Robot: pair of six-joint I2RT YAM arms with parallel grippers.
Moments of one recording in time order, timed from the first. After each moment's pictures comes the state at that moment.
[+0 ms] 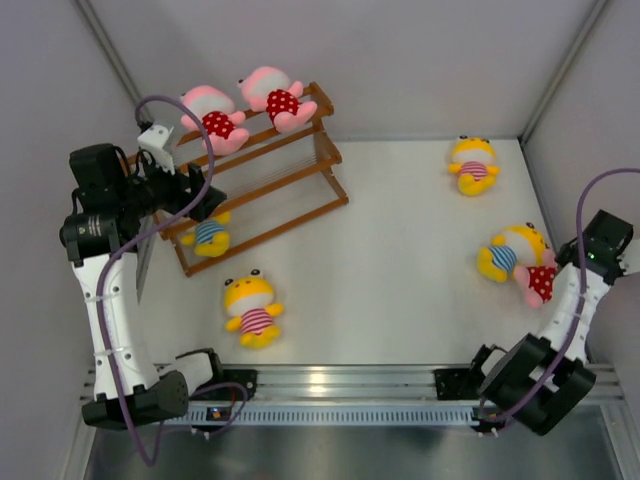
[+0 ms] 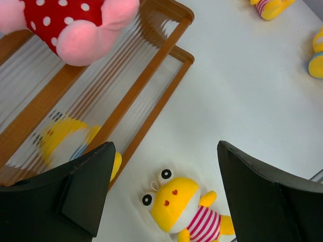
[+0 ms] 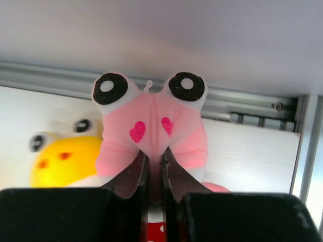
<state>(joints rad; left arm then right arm) 0.22 1.15 1.62 -0.95 0.74 0.22 -0.67 1.18 0.87 -0.56 0.45 0.65</state>
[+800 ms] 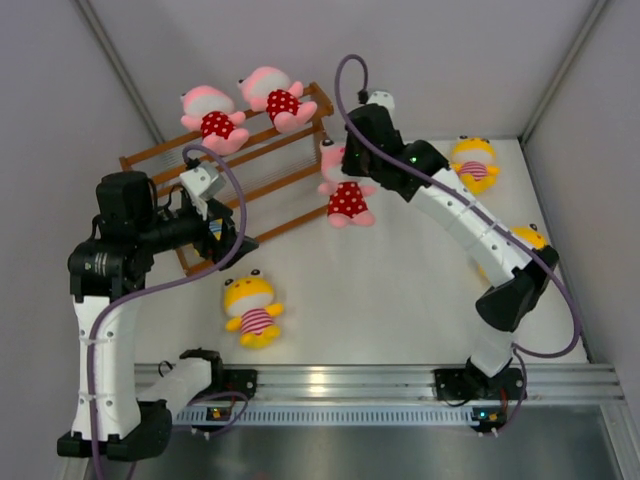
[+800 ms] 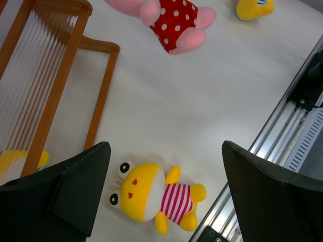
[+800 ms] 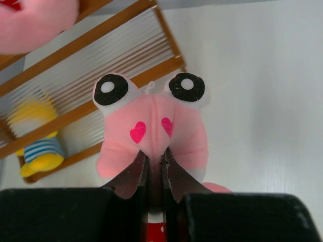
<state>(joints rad) -0.06 1.00 1.57 -1.12 0.79 0.37 0.69 1.75 1.99 -0.79 0.41 0.54</state>
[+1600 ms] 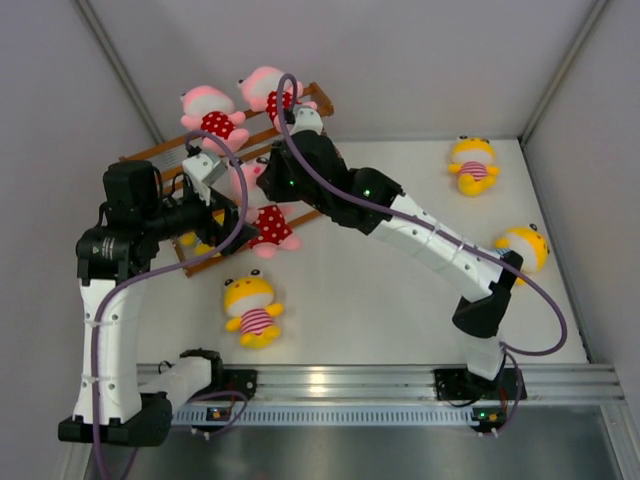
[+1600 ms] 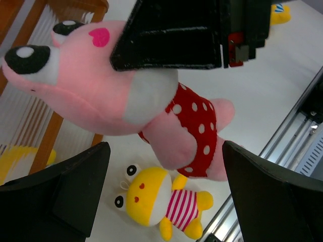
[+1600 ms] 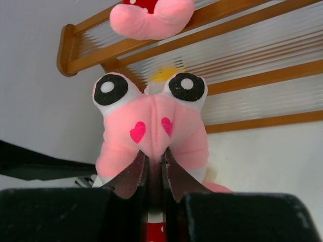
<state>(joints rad) -0.06 1.05 1.57 -1.08 0.76 0.32 1.07 1.89 2.24 -0.70 0.35 0.64</state>
